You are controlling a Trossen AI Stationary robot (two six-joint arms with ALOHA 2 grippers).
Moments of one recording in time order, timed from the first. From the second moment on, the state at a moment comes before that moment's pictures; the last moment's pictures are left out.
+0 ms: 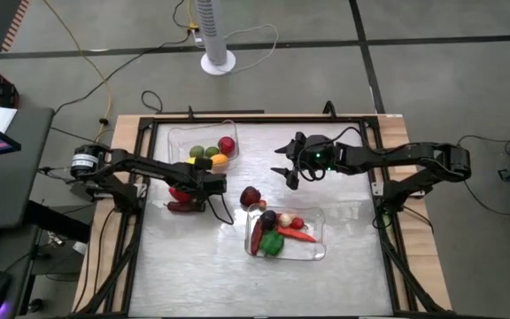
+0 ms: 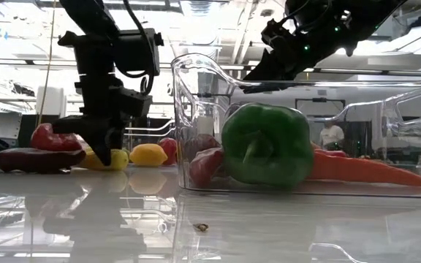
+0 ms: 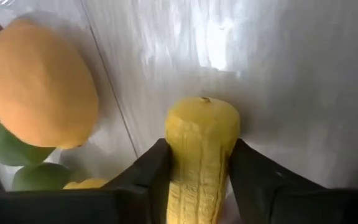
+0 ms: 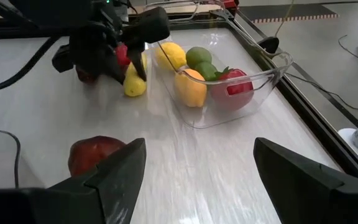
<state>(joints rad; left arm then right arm) 0.08 1.57 0.83 -0.68 -0.34 0.23 -0.24 1.36 0.76 0.18 0.03 -0.06</state>
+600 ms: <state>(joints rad) -0.18 1.39 1.07 -0.22 -0.09 0.29 -0.24 1.36 0.76 0.18 0.03 -0.07</state>
